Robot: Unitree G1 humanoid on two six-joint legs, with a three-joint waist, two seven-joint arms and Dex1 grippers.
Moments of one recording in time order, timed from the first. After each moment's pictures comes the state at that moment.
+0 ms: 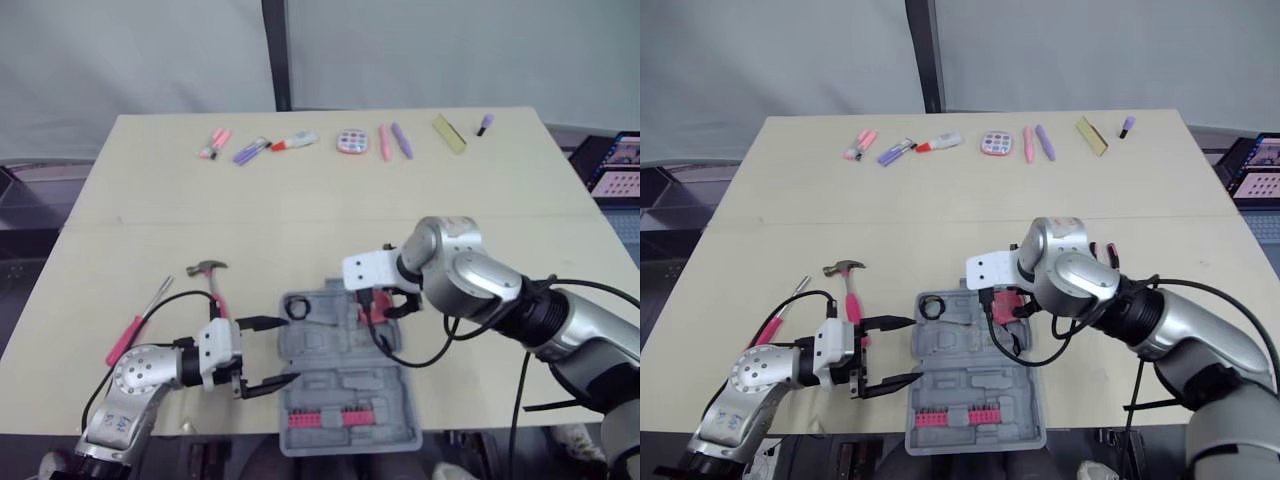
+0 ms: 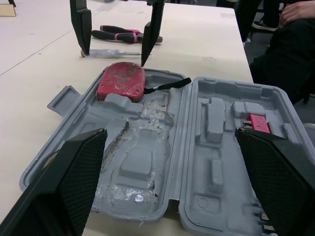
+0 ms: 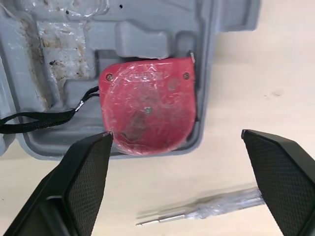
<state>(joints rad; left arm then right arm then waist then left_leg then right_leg) 0.05 0.59 -0.06 -0.19 -0.34 -0.06 -1.02 -1.05 -0.73 0.92 -0.20 -0.38 0.96 1.36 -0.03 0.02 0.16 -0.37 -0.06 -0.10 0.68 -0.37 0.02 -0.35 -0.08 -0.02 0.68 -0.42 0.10</state>
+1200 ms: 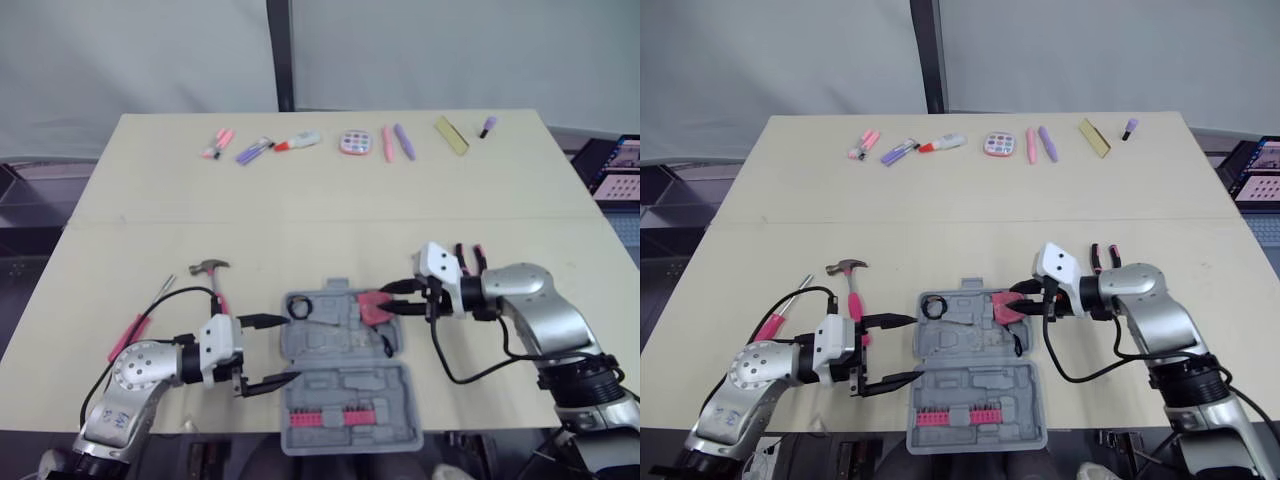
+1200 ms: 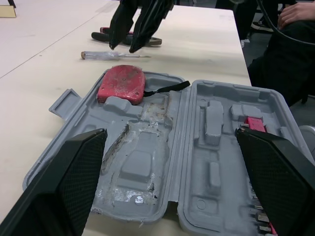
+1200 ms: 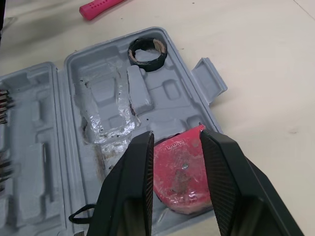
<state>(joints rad) 0.04 0.60 -0.05 -0.23 -0.35 -0.01 -1.02 -0.44 -0.66 0.15 -0.01 0.20 0.41 1.19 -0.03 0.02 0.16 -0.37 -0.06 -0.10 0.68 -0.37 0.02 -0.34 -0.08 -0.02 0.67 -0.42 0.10</state>
